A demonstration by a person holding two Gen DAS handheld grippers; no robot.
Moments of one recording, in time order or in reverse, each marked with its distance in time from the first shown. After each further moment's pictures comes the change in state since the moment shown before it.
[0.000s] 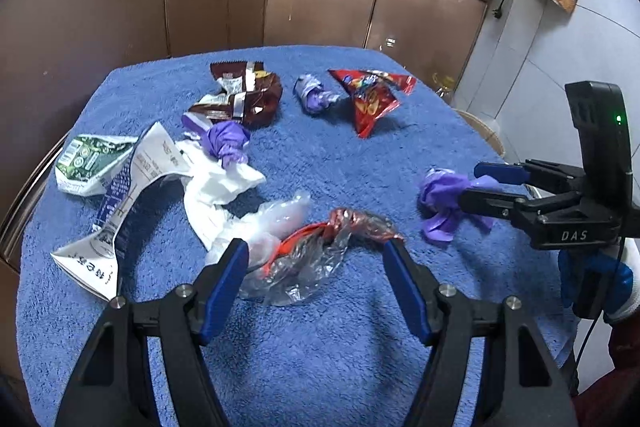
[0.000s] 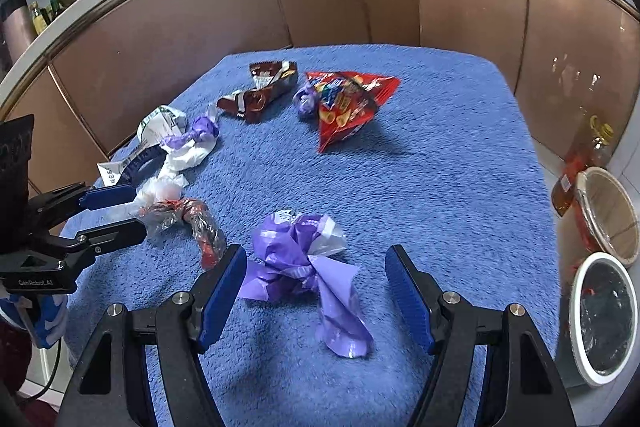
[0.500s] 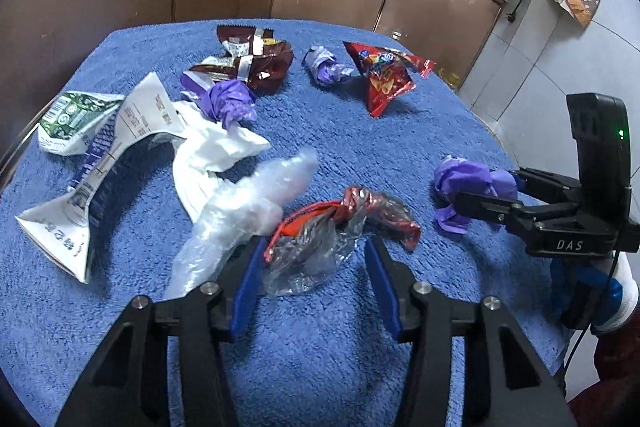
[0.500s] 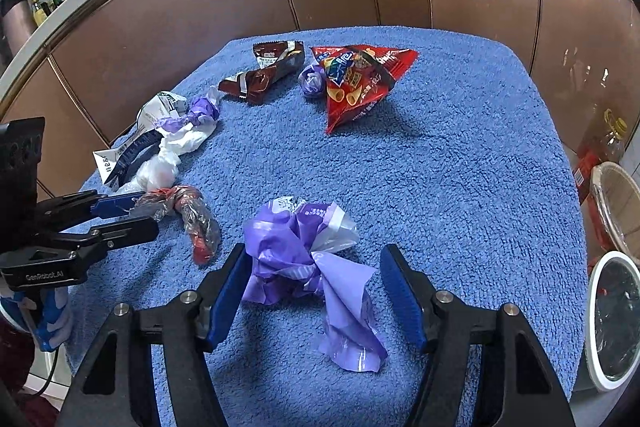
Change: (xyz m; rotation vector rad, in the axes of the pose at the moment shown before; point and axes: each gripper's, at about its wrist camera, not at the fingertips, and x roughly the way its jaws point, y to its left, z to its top) left arm 0.021 0.011 -0.008 -0.080 0.054 -0.039; right arm 0.018 -0.003 -0.002 0.001 0.041 0.031
